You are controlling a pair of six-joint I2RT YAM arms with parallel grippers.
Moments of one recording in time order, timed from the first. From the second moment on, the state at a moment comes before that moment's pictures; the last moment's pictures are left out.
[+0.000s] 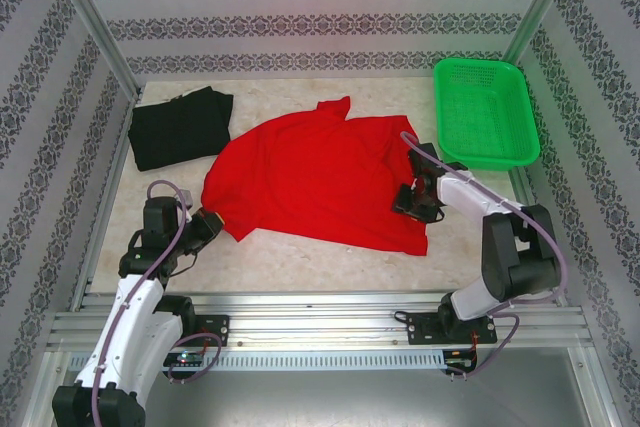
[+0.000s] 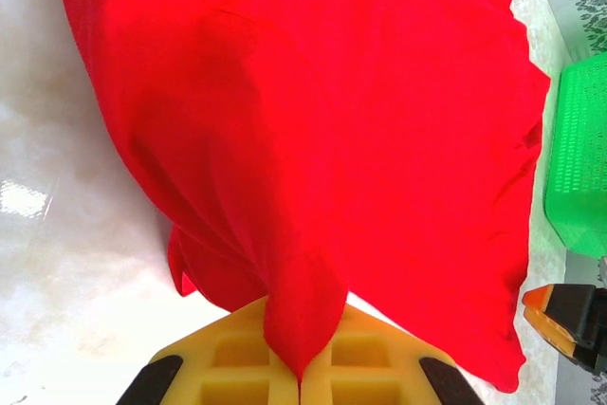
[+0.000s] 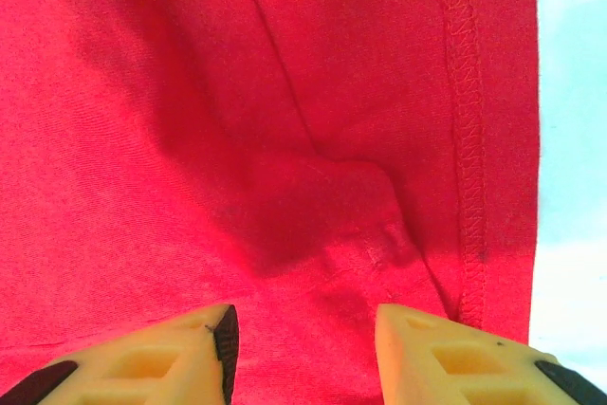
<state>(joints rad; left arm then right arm) 0.02 0.65 0.43 -0.54 0.39 -0.75 0.19 1.54 0.89 -0.72 -0.11 0.57</state>
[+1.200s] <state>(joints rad) 0.02 0.67 0.56 -0.57 0.40 -0.74 0.23 1.38 1.06 -0.82 -0.02 0.54</state>
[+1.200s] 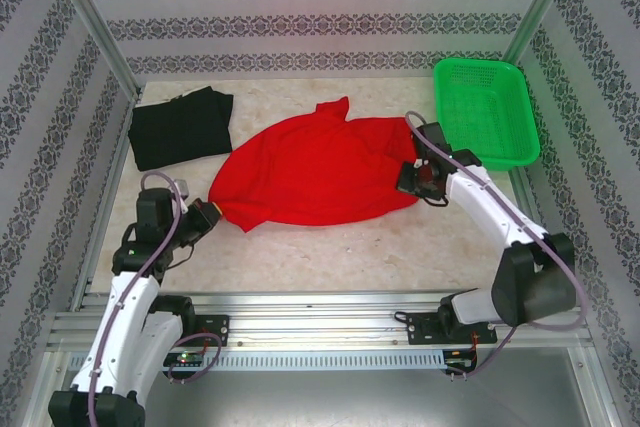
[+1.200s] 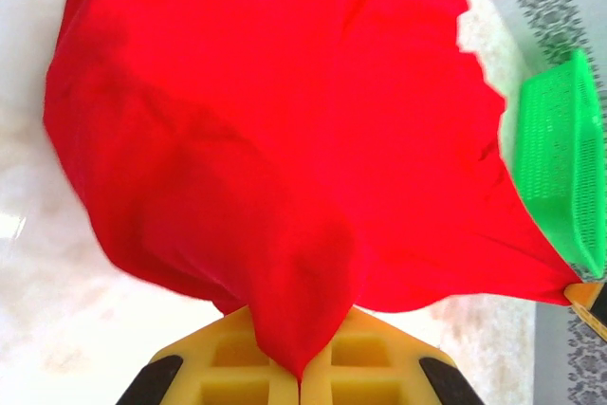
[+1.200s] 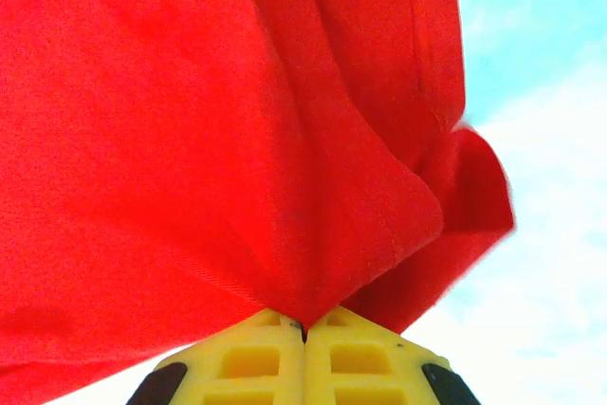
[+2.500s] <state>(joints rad) 0.02 0.68 0.41 -0.36 0.39 -0.81 0.16 1.15 0.64 -0.72 -0.24 0.60</state>
